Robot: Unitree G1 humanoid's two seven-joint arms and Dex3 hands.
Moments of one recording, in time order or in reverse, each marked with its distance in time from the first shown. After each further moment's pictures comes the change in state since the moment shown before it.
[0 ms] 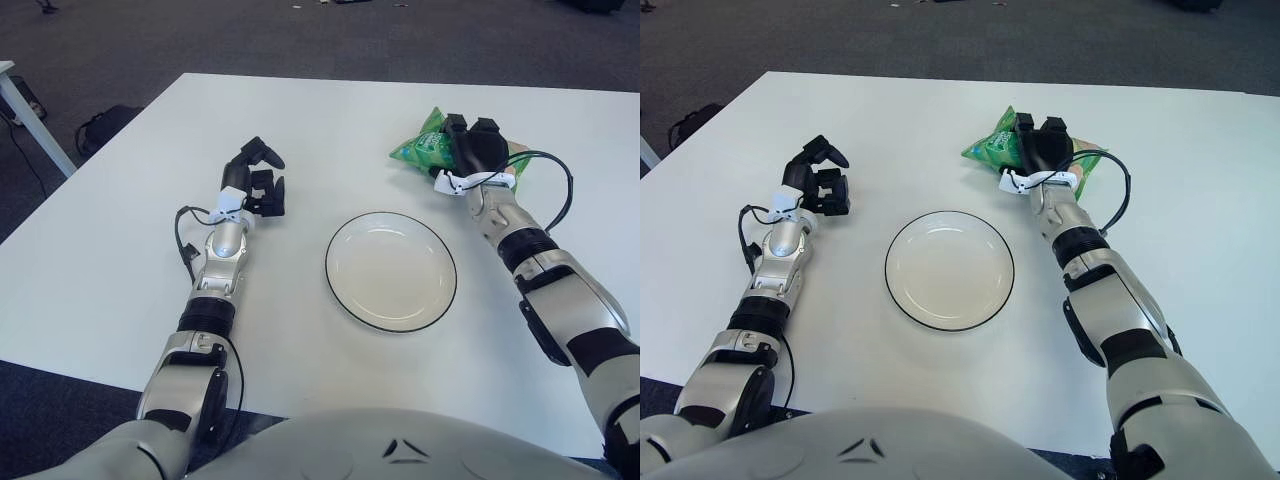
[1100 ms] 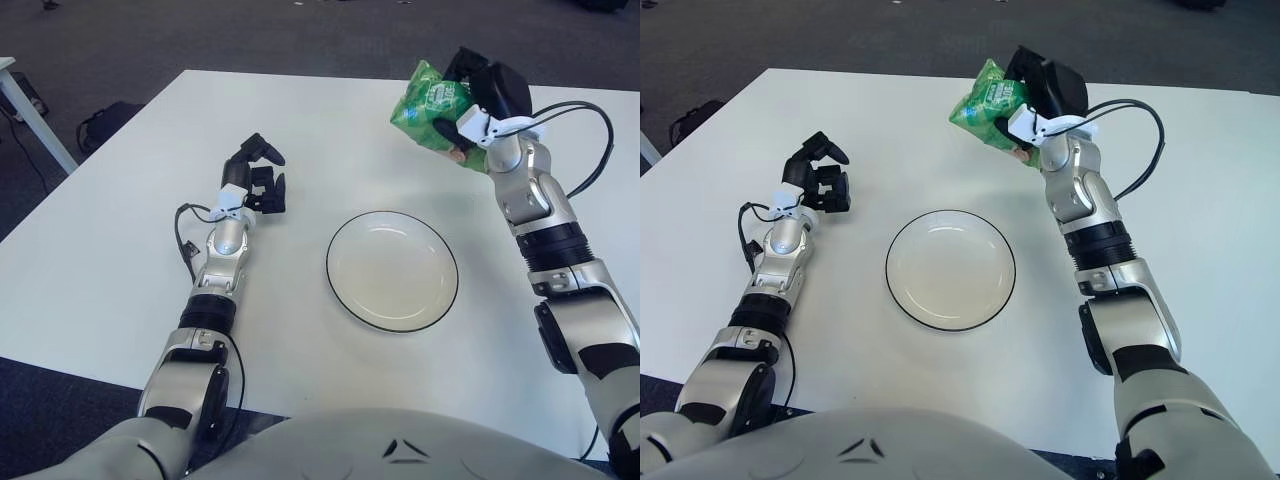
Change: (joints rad) left arm -0.015 -0.003 -0.003 0.014 0.007 -0.010 0.016; right arm 0.112 -0.017 -0.262 -0.877 0.200 0.295 0.485
